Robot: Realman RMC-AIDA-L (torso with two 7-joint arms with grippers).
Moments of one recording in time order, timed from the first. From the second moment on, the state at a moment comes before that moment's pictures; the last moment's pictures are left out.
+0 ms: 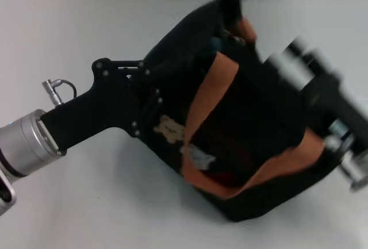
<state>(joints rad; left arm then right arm) -0.50 -2.08 0.57 0.14 1.70 1.85 0.09 0.43 2.09 -0.02 0.10 -2.01 -1.62 0.67</state>
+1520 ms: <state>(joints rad) -0.55 -2.08 0.71 0.01 1.71 1.93 0.42 0.35 2.08 -0.02 0.08 -2.12 -1.68 0.53</state>
